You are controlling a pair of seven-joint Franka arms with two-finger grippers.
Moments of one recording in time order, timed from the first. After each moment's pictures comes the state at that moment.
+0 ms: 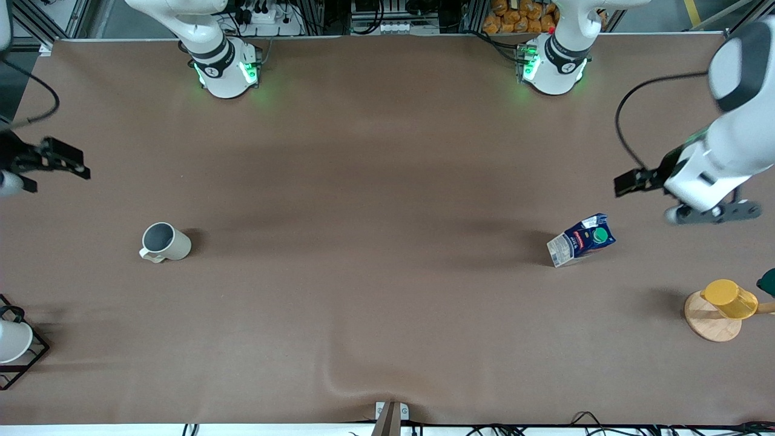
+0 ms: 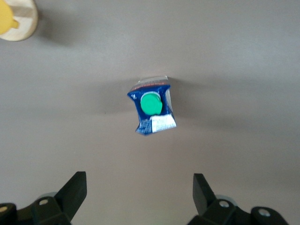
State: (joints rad) left arm -0.08 0.11 -0.01 -1.73 0.00 1.74 -0.14; right arm -0.05 0.11 -0.04 -1.54 0.02 1.57 -0.34
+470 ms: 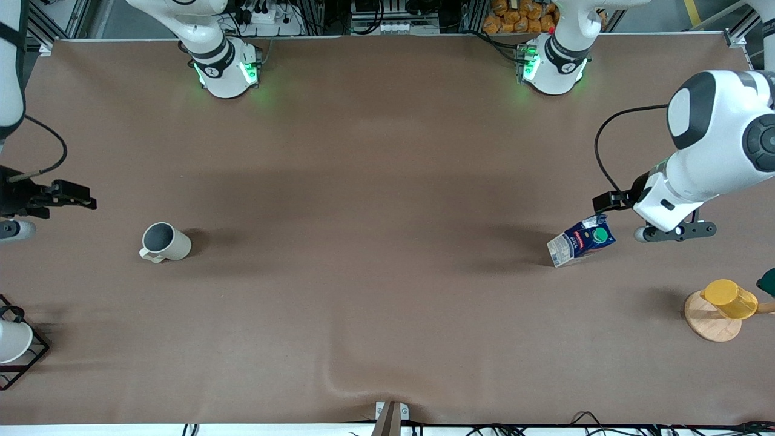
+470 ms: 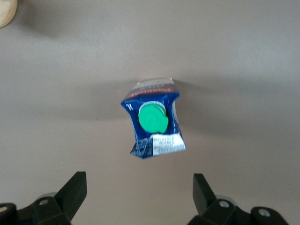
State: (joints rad) left arm -0.07 0.15 -0.01 -1.85 0.00 1.89 -0.21; right arm -0.12 0.24 -0.05 -1.54 0.02 1.65 -0.34
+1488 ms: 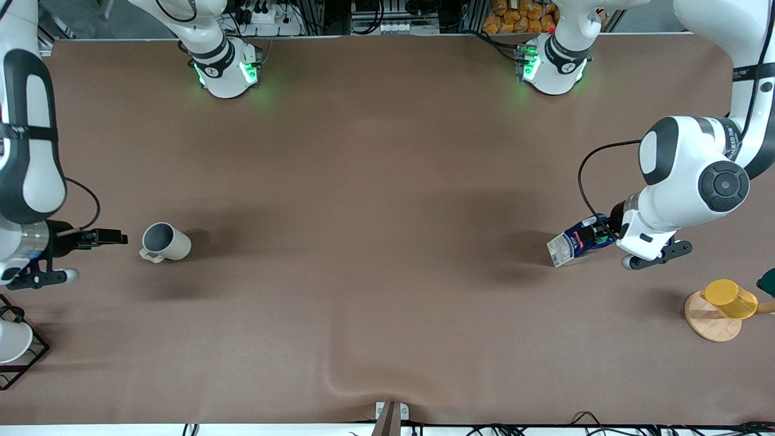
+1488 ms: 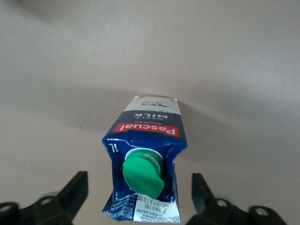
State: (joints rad) left arm -0.08 0.29 -0.01 -1.85 0.00 2.01 -0.38; right arm -0.17 0.51 -0.05 -1.54 0.07 1.79 -0.36
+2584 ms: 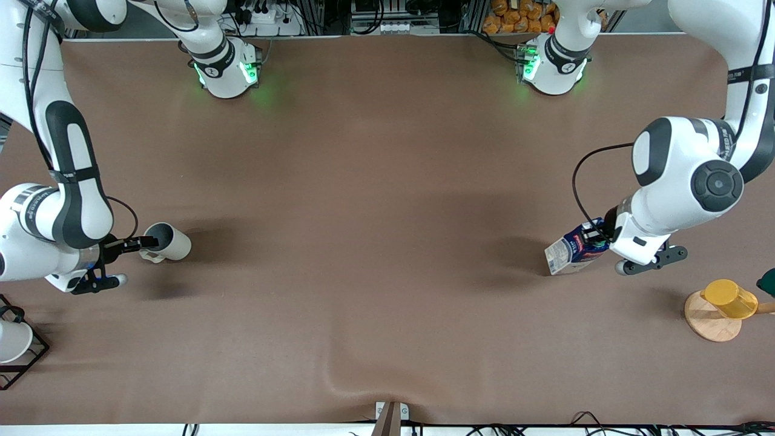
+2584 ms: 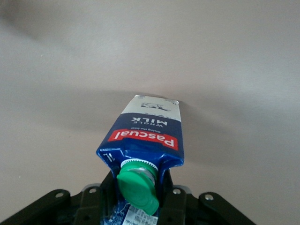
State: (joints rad) left arm -0.12 0.29 -0.02 -1.78 0.00 2.01 -0.42; right arm -0.17 0.64 -0.05 -1.59 0.08 1.86 -0.42
